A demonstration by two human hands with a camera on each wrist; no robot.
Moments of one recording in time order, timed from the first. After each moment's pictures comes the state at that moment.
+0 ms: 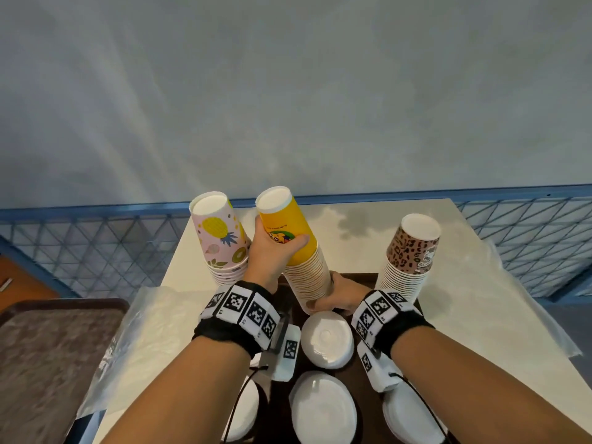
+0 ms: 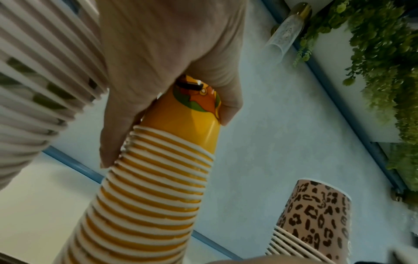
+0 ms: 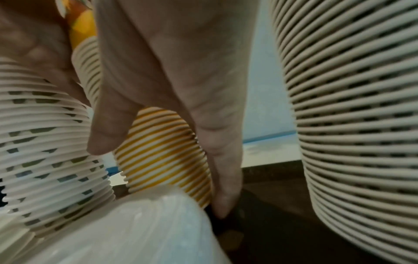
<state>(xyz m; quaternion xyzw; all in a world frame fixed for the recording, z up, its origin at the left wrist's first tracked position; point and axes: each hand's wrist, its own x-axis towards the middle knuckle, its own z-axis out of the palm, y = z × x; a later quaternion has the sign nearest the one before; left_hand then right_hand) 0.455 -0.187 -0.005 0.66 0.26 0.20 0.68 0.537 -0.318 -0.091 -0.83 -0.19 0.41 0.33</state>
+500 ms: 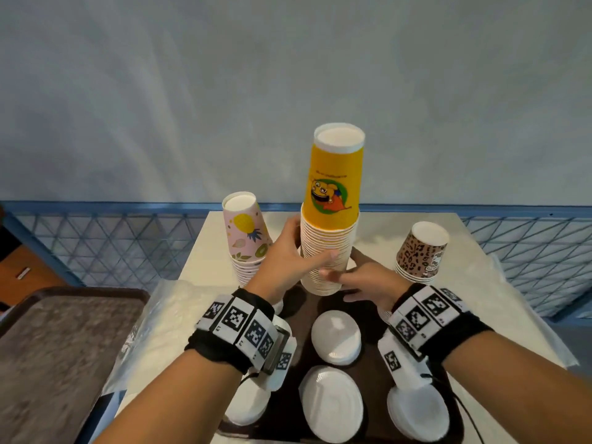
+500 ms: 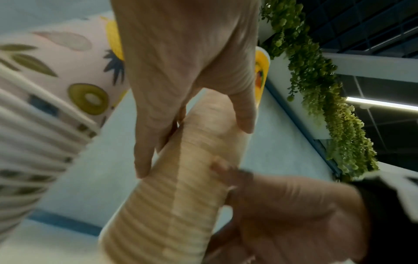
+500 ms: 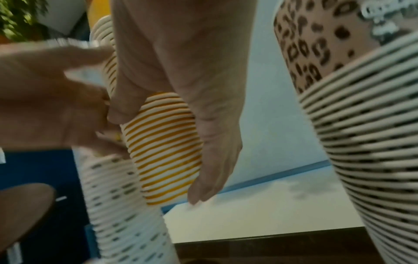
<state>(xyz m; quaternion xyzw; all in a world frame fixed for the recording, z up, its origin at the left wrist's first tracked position) 0.405 -0.197 0.032 0.75 0.12 0.13 0.63 0.494 -0.334 0.007 -0.77 -0.18 0.39 0.48</state>
